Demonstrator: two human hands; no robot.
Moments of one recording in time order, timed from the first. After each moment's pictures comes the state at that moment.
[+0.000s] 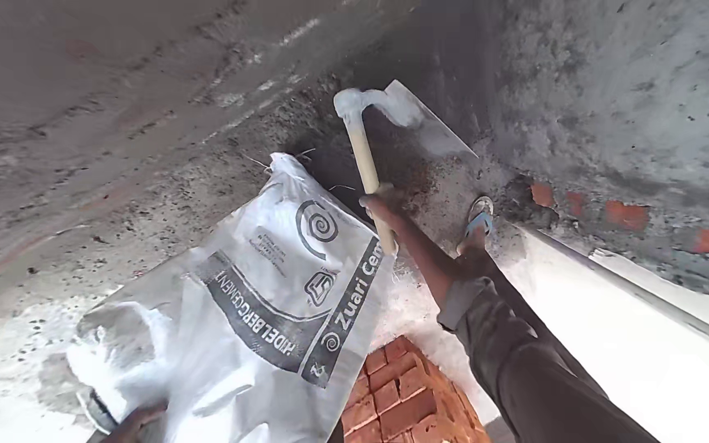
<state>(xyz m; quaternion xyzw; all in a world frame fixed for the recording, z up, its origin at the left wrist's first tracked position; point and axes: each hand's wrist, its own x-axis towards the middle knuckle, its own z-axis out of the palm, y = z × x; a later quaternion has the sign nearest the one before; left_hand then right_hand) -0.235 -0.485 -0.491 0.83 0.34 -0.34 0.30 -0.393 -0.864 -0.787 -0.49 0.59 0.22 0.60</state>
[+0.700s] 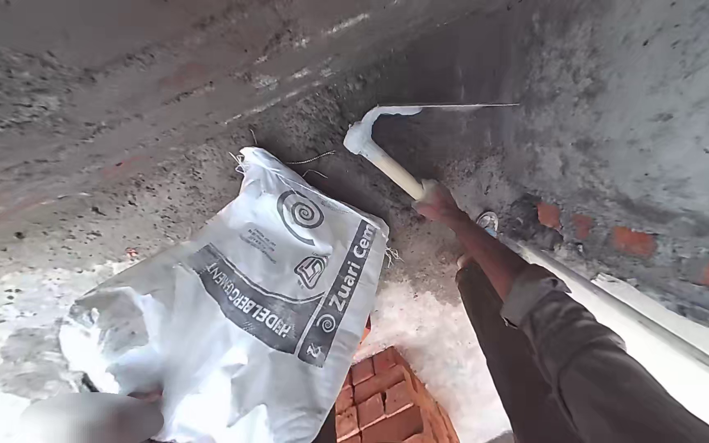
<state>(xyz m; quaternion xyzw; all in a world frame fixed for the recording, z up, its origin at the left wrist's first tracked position) -0.257 -0.482 -0.507 0.84 0.40 -0.26 0.28 -0.423 -0.965 -0.763 -0.78 0.38 0.38 0.32</state>
